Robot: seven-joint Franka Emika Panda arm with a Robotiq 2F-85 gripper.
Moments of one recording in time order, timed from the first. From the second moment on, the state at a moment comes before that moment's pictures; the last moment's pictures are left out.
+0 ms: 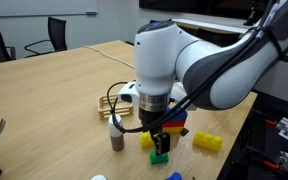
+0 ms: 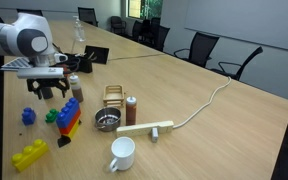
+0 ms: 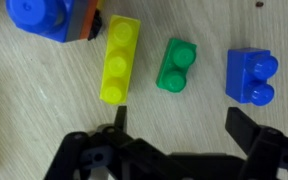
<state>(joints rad) 0.37 0.57 0.31 -1.90 -0.19 2.41 -0.35</state>
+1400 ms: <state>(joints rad) 0.31 0.69 0.30 -1.82 -0.19 2.43 -0.39</state>
